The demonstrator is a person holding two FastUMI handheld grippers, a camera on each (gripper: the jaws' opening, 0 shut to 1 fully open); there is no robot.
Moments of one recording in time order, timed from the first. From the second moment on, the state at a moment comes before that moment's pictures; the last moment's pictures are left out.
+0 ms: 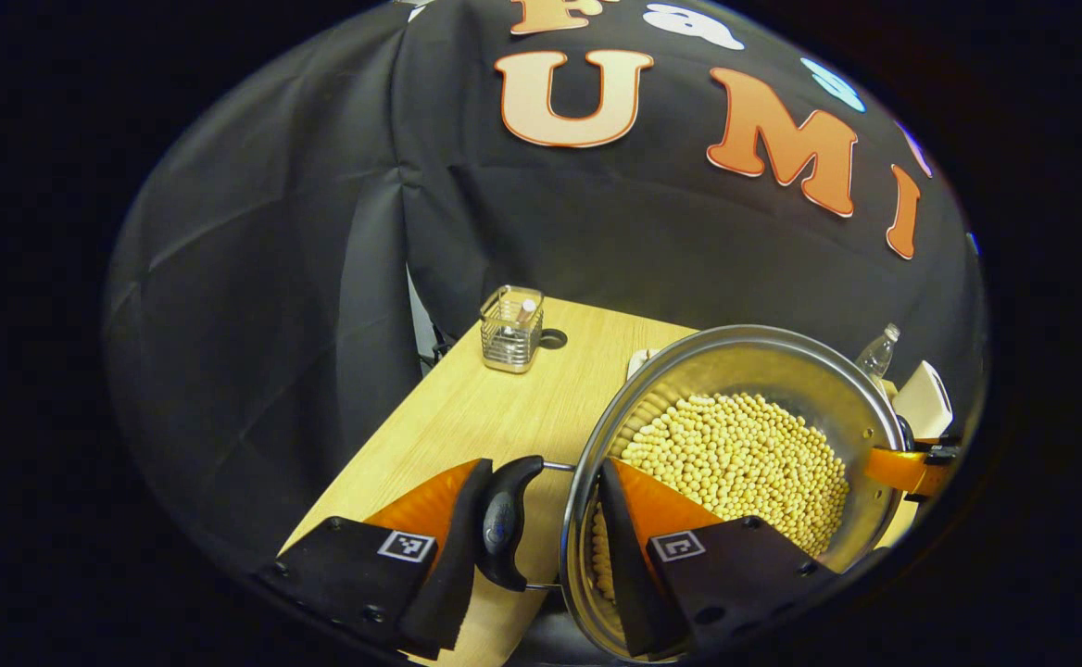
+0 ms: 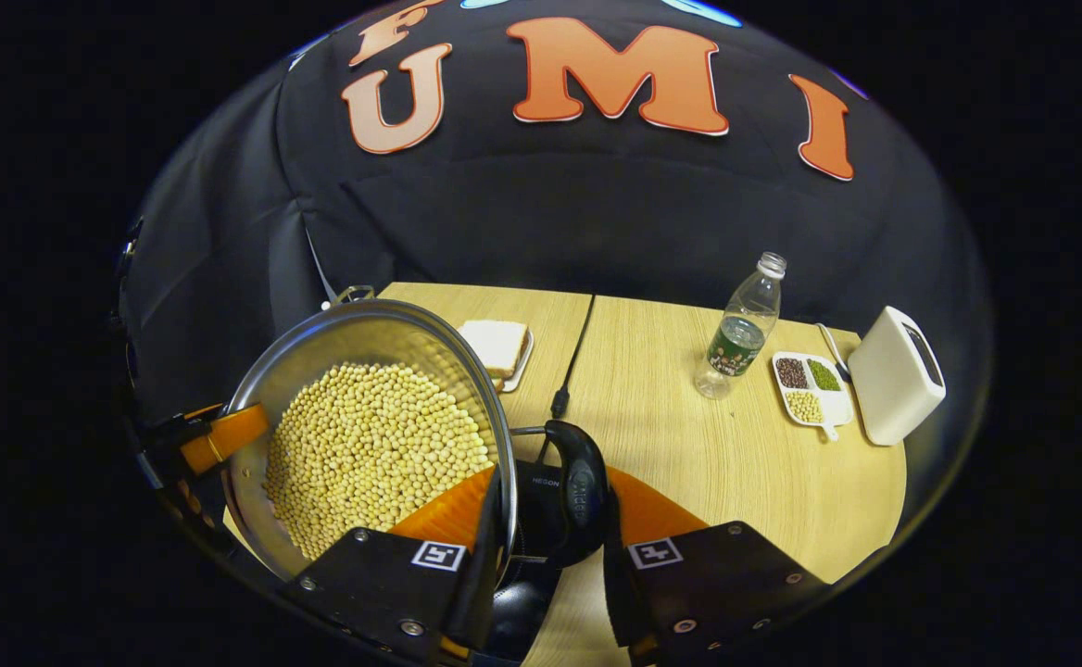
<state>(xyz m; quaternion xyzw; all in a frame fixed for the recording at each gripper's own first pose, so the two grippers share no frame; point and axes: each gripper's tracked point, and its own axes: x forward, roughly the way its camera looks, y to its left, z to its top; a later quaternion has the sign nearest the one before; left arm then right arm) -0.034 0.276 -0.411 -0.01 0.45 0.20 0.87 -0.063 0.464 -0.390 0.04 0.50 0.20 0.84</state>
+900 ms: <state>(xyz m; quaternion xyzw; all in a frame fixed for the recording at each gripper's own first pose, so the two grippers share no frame) 0.026 0.284 -0.452 -0.01 0.53 0.17 0.83 -0.092 0.452 -0.443 0.04 0.57 0.17 0.80</state>
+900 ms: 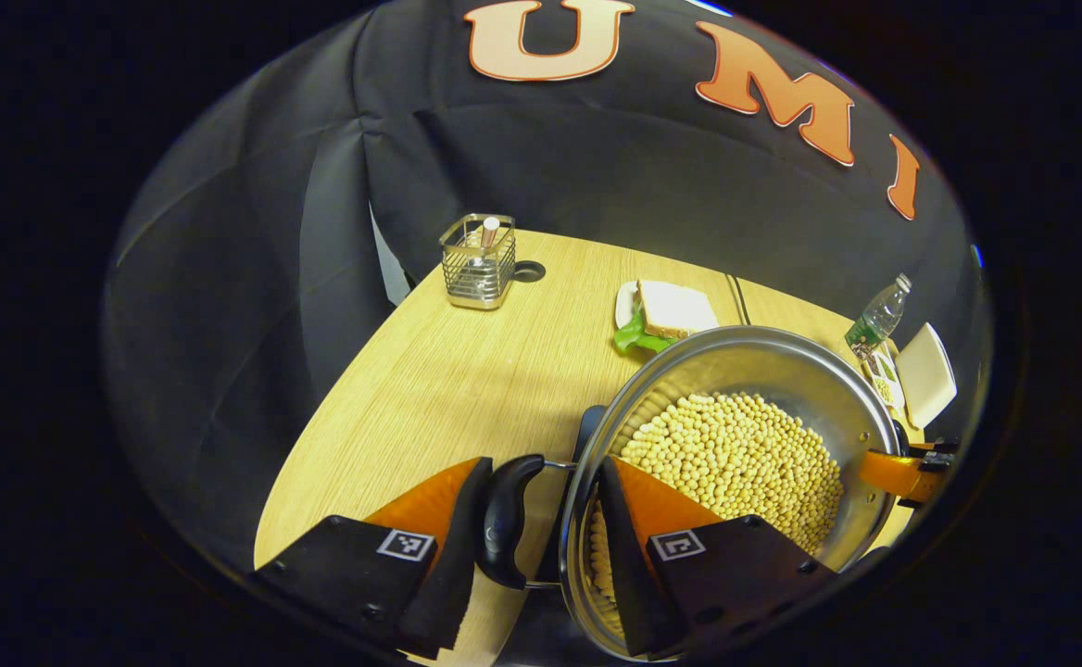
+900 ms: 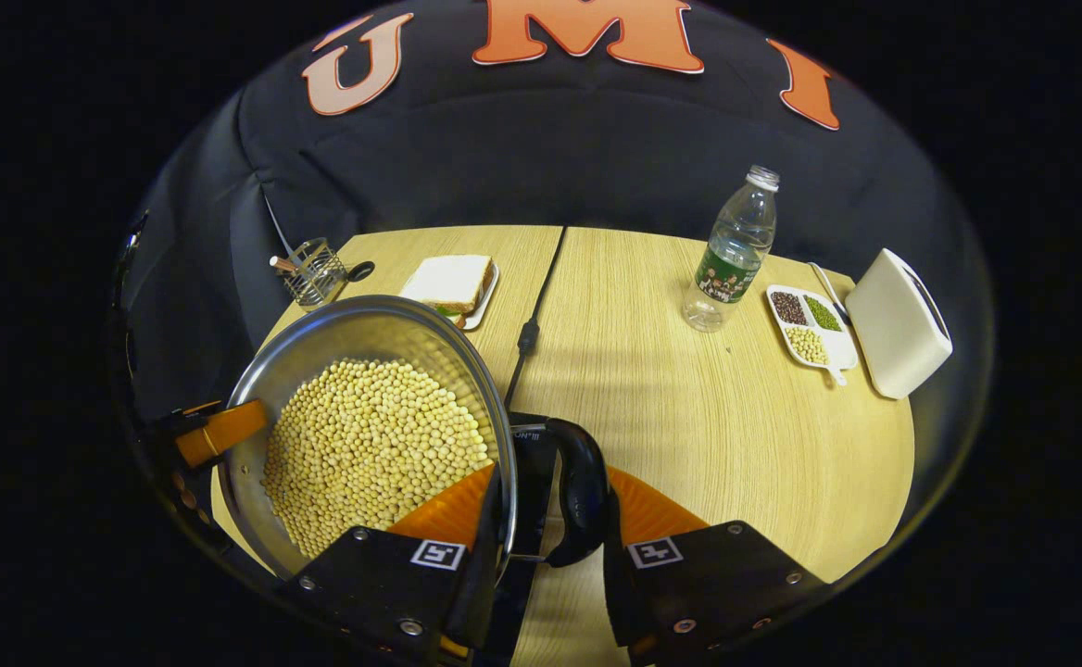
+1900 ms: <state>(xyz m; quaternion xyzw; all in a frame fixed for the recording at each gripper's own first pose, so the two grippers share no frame) 0.067 0.184 -0.215 0.06 0.35 0.17 0.92 -0.040 0.239 -0.299 0.06 0.38 0.17 0.91</state>
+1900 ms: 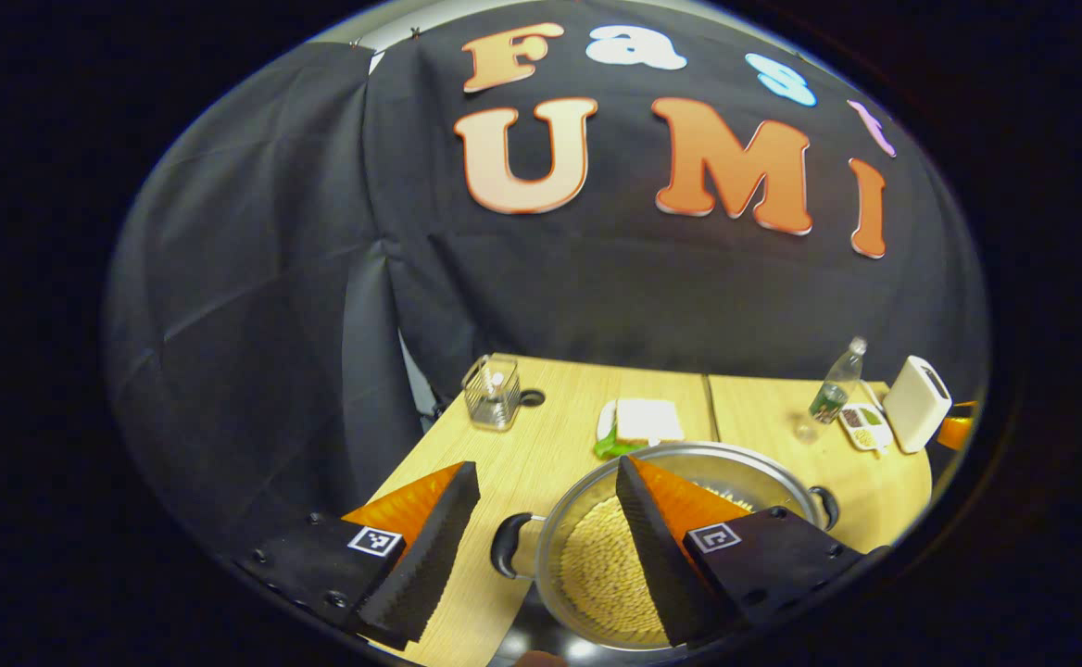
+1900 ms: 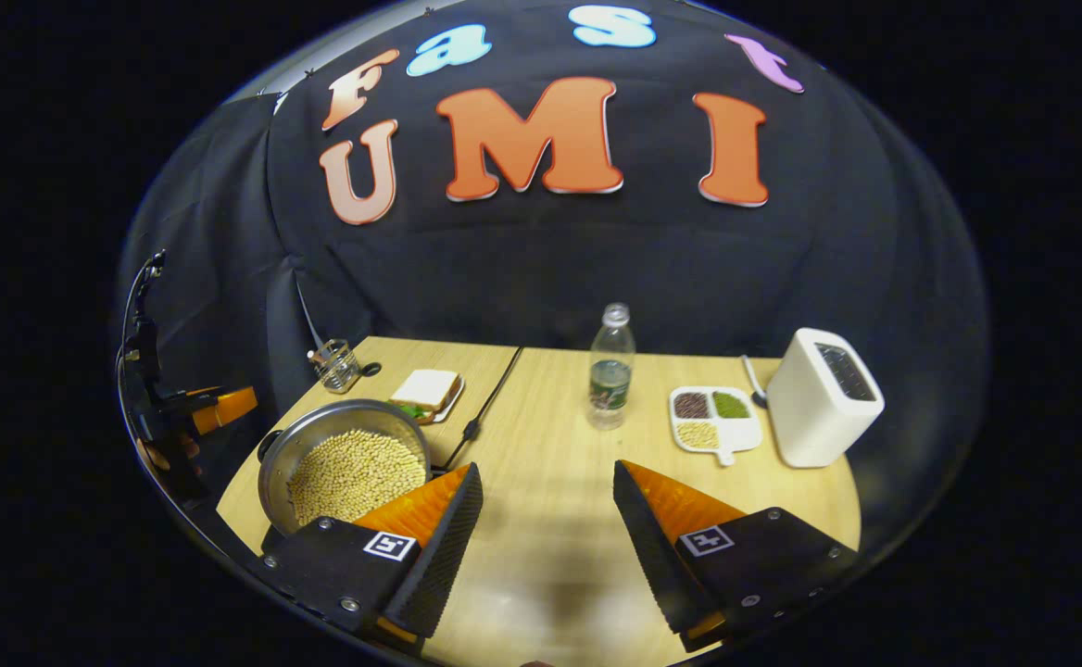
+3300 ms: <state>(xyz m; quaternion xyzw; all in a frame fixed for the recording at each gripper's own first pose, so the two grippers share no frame) 0.142 -0.043 0.171 0.03 -0.05 0.06 1.00 -0.032 -0.020 0.052 -0.01 0.04 0.06 1.00</state>
